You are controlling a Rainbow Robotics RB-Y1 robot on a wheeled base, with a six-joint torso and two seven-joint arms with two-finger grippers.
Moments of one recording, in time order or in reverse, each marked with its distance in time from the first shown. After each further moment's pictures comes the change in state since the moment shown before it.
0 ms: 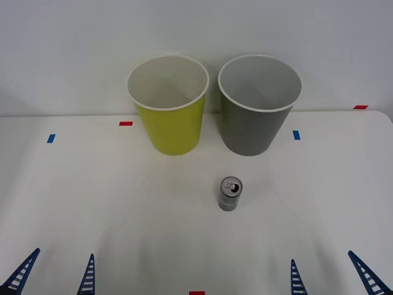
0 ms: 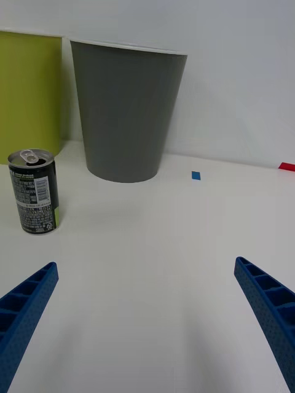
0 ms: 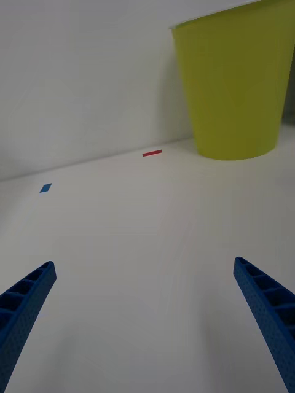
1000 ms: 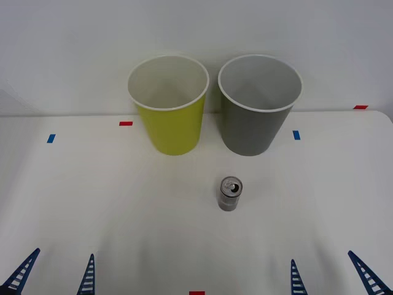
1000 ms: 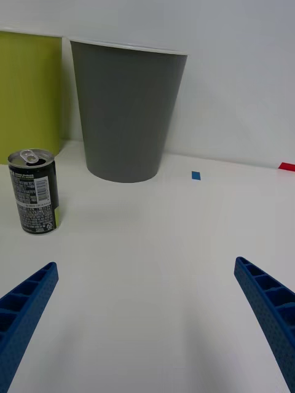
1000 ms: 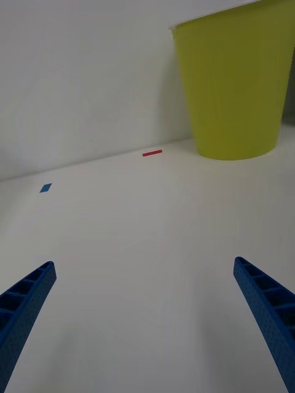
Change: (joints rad) right arm 0.000 0.000 0.000 0.000 0.000 0.000 0.000; left arm 0.000 0.000 0.000 0.000 0.000 0.000 0.000
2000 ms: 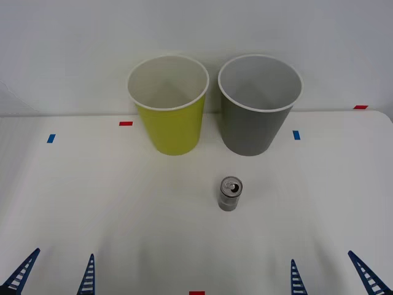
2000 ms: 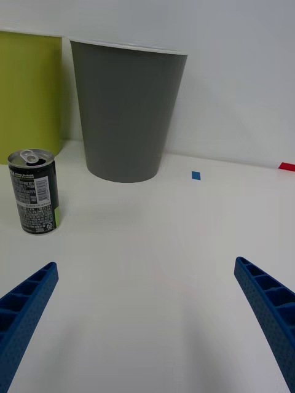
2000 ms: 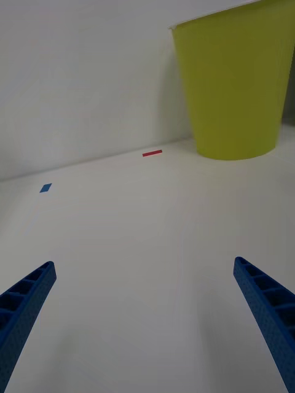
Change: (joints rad) right arm 0.000 0.000 0.000 0.000 0.000 0.000 0.000; left arm 0.000 0.000 0.000 0.000 0.000 0.000 0.000
